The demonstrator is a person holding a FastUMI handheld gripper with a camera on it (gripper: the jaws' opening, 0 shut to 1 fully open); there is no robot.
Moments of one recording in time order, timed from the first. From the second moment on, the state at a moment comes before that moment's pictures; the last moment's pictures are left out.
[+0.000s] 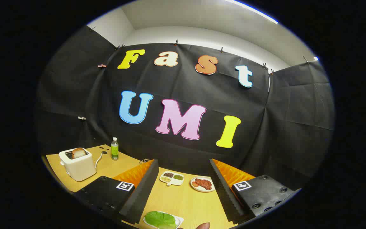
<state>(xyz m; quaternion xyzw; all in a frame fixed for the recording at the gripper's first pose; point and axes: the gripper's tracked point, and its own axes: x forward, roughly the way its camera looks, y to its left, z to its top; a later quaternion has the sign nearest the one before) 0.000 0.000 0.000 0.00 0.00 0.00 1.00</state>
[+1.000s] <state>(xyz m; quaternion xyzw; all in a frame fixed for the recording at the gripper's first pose) 0.002 0.005 -0.023 0.01 0.02 0.03 1.00</state>
